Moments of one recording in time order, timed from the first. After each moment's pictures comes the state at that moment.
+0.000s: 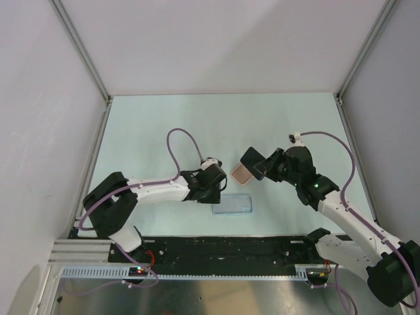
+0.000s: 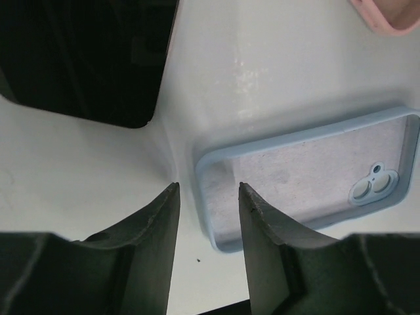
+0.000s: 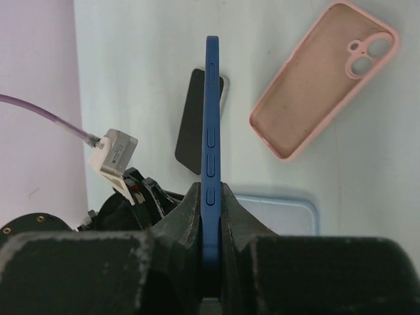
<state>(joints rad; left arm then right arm) -0.96 1.58 0.87 -0.40 -0.18 -0.86 0.50 0.95 0.67 -0.20 -0.06 0.91</state>
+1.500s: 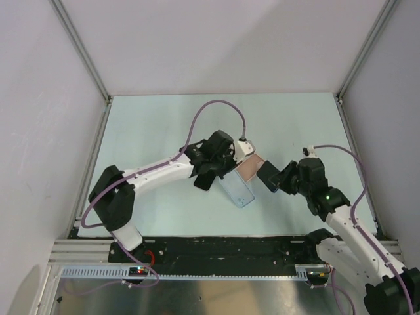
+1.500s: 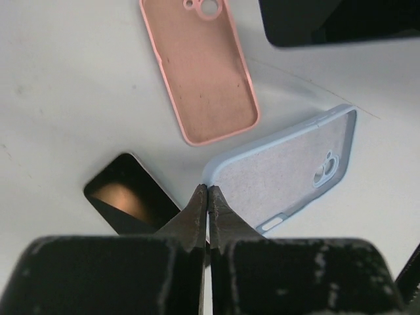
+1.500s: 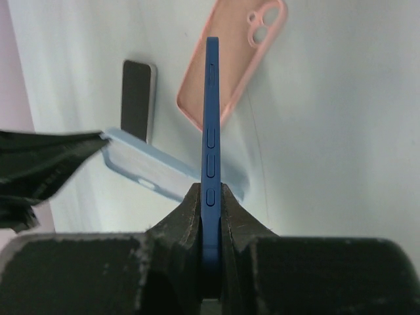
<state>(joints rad) -0.86 1.66 1.23 -0.41 0.10 0.22 0.36 0.79 0.57 -0.39 -0.09 0.85</state>
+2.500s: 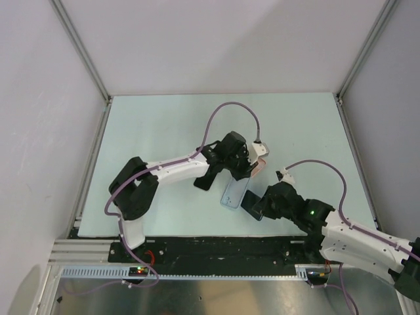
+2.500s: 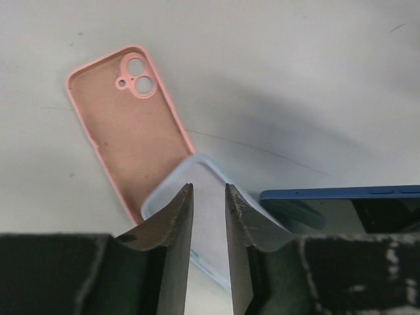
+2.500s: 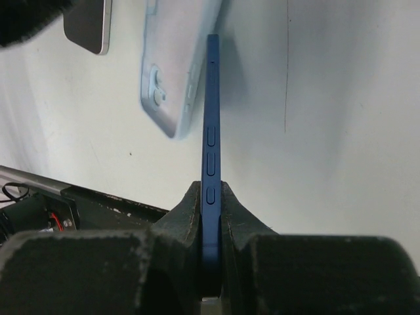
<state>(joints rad) -0.89 1.85 1.33 -0.25 0.29 0.23 0.92 0.77 0.46 -0.48 0.17 1.09</state>
